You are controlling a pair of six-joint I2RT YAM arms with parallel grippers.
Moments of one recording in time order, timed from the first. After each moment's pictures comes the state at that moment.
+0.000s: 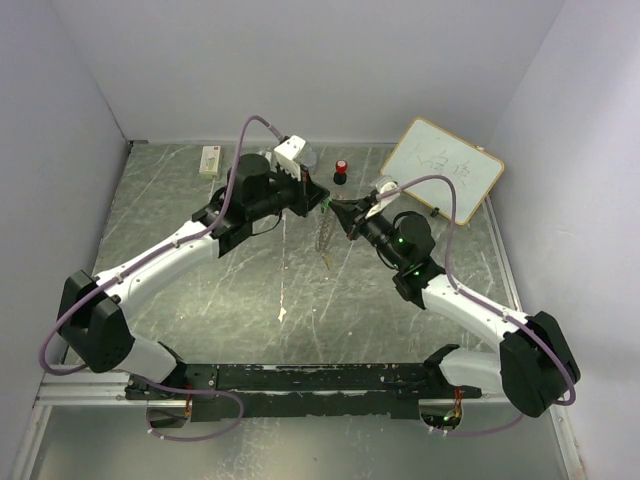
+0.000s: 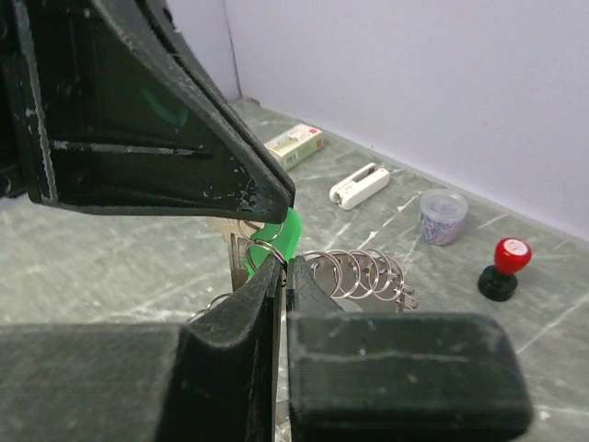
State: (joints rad) left arm -0.71 1.47 1.25 0.04 0.25 -0.24; right arm 0.57 1.19 0.63 0.68 -0.20 0.03
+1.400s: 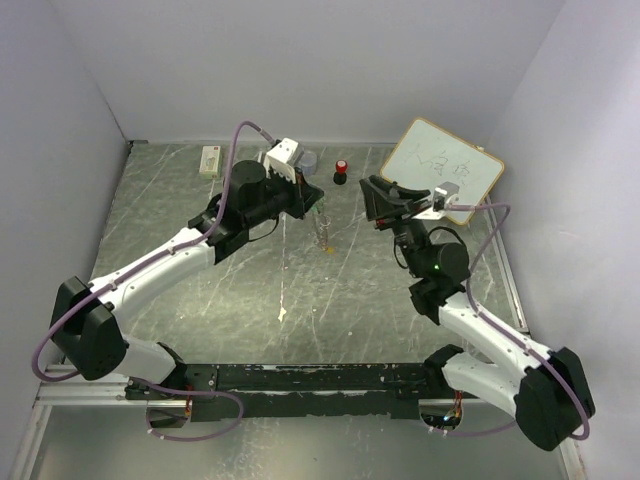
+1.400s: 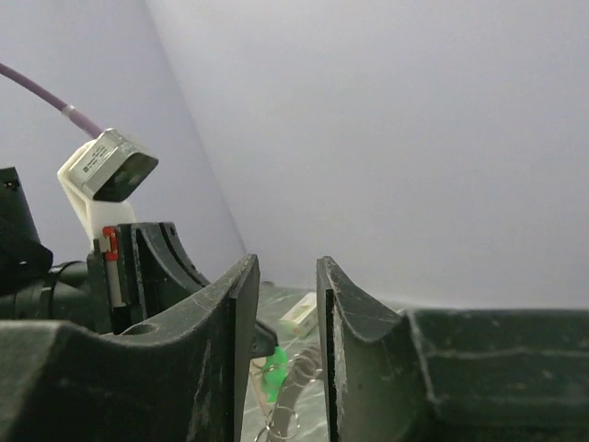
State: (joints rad) left arm -0.72 1.42 1.16 0.12 0.13 -0.30; right arm 0.53 1.02 0.51 1.06 0.02 0.37
